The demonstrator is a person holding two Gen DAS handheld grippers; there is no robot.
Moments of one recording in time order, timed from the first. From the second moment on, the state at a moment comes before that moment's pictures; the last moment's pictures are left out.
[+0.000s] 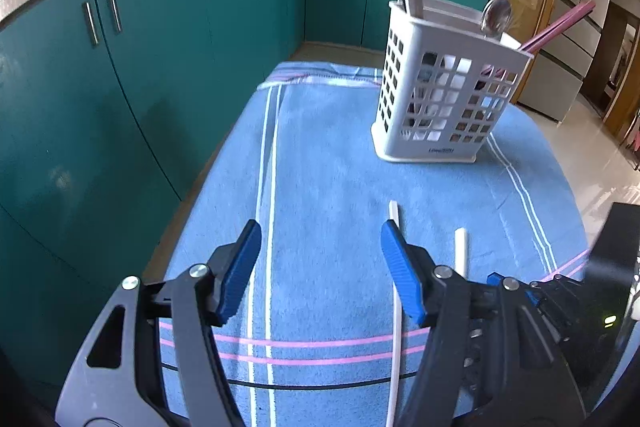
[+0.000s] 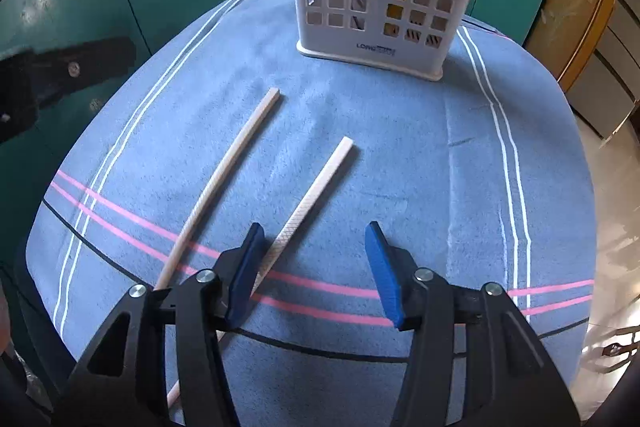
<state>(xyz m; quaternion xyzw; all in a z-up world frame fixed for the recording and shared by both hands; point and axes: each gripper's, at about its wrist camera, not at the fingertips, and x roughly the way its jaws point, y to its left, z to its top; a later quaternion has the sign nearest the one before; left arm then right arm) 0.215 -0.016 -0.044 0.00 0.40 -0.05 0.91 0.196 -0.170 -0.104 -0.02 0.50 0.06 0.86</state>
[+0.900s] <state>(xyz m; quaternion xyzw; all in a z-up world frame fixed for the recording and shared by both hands) 0.210 -0.069 -0.103 0.03 0.51 -0.12 0.85 0.209 -0.246 -0.103 0.06 0.50 0.01 0.86</state>
